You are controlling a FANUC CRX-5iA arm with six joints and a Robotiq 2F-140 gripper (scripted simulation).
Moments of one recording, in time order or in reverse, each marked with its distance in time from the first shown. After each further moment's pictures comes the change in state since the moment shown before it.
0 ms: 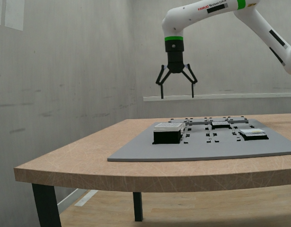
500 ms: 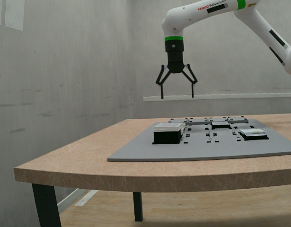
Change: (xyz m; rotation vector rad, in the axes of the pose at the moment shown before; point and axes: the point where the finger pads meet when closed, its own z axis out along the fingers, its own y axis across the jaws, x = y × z) arm 0.000 0.000 0.000 0.000 0.000 0.000
